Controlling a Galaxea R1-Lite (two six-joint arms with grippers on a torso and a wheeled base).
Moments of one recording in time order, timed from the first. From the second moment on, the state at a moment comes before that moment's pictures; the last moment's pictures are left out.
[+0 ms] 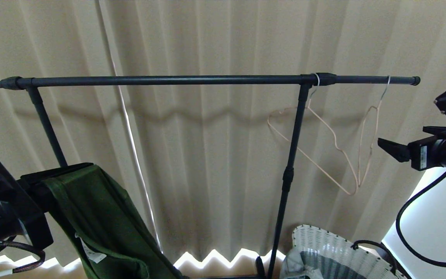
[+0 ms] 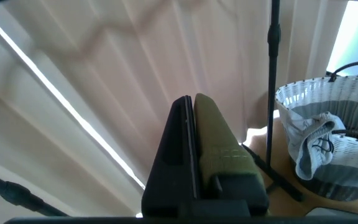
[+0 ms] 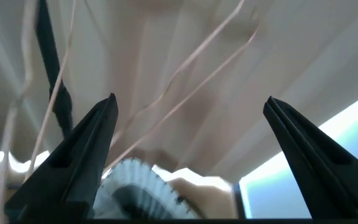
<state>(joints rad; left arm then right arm) -0.36 1.03 -0.55 -0.33 -0.13 0.28 -0.02 1.42 -0.75 -0.41 -0.01 -0.22</state>
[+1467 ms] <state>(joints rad) -0.33 1.03 -0.54 -0.33 -0.13 0.28 -0.12 1.71 -1.02 -0.27 -0.02 -0.06</state>
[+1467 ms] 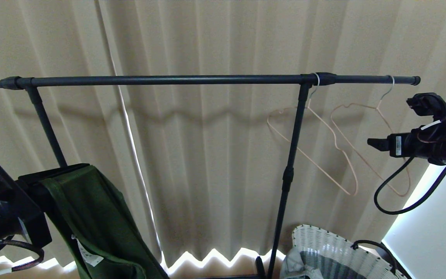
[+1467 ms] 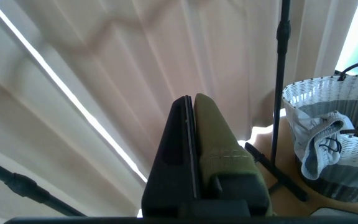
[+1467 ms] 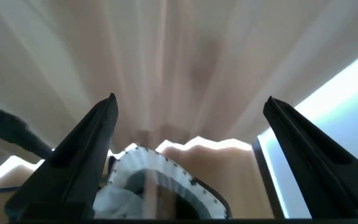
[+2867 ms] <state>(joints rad) -0.34 1.03 -0.55 -0.32 -0.12 0.31 -0.14 1.76 -1.14 -0.09 0.11 -0.04</state>
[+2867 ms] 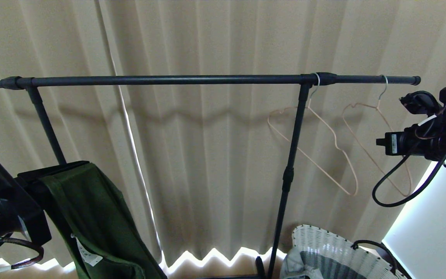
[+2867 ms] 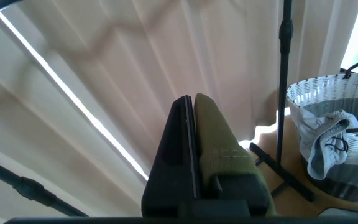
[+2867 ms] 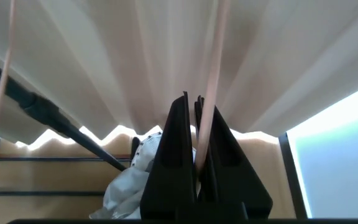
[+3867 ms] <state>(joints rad) -0.34 1.03 -0.55 -0.33 -0.13 0.32 -0.20 1.68 -0.98 -0.33 0.20 -0.30</state>
